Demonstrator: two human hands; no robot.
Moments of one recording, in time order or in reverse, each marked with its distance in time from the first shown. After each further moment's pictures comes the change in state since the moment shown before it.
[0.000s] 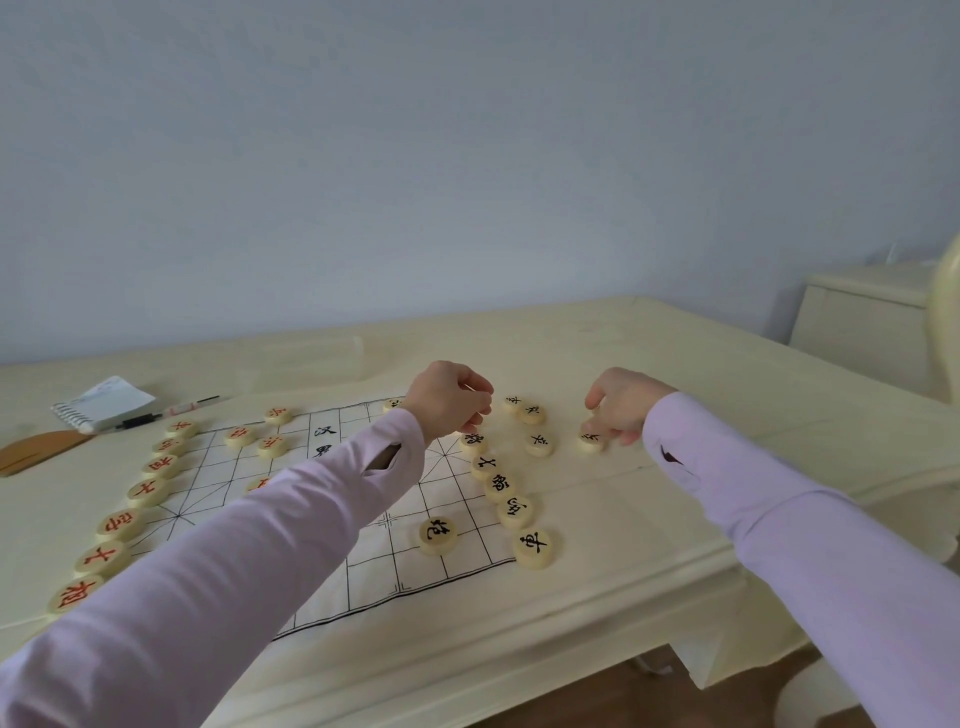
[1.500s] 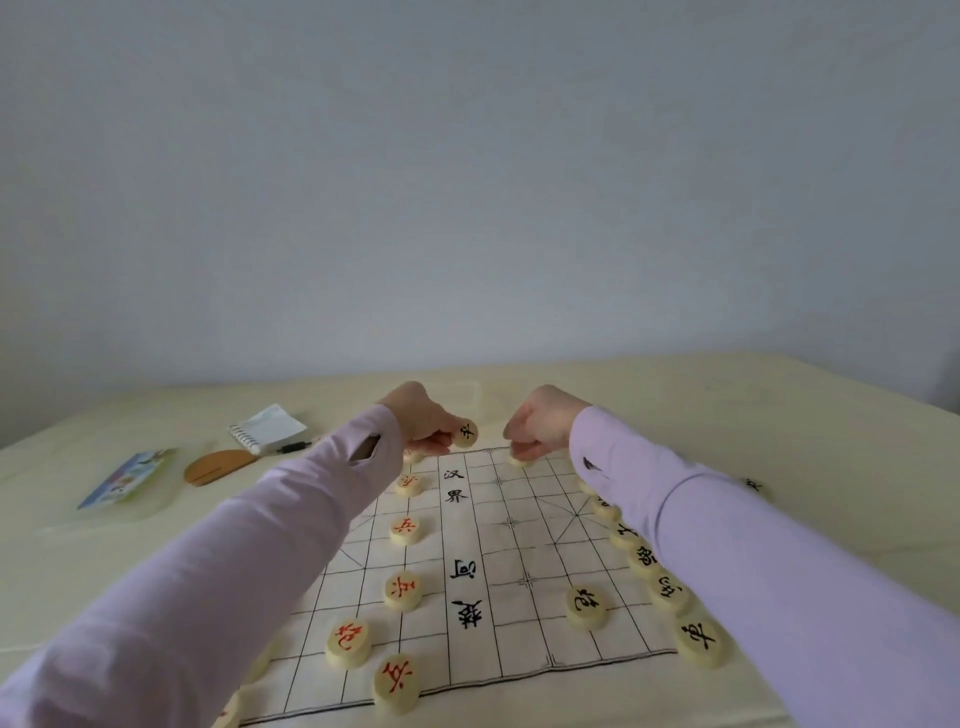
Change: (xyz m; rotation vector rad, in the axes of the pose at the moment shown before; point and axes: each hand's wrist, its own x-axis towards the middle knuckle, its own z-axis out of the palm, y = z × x) left_hand -0.005 -0.041 -0.153 0.004 0.183 -0.339; right_hand 0.027 -0.192 0.056 0.358 -0.204 -0.302
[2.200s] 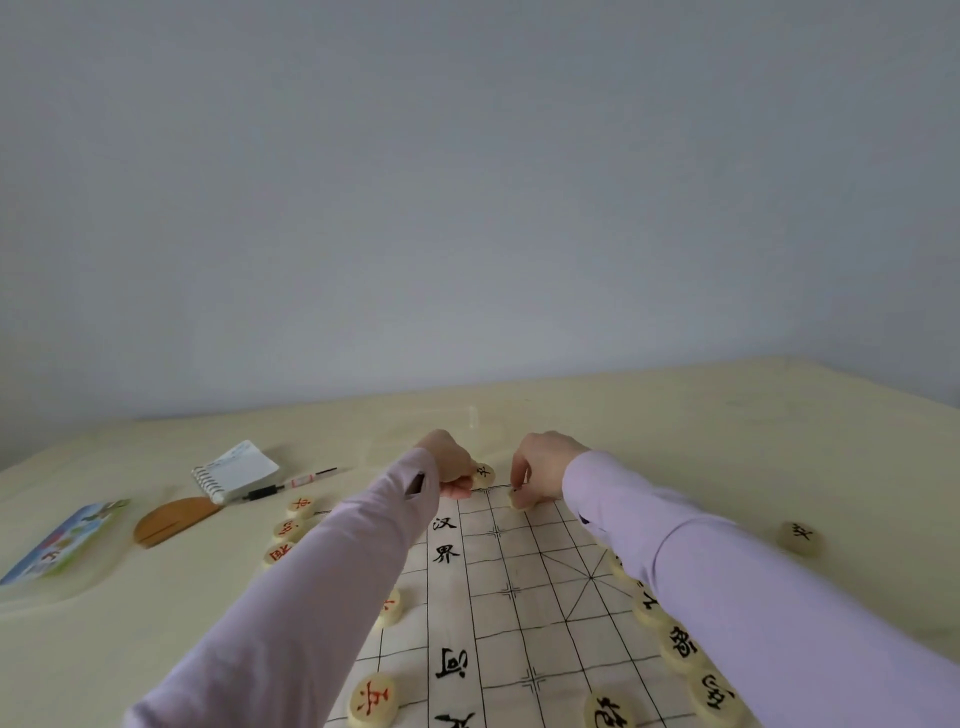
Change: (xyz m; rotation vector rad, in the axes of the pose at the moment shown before) left_hand 0.081 -0.006 0.048 0.088 -0.065 -0.115; right_hand 0.060 0.028 0.002 -0.617 -0.028 -0.133
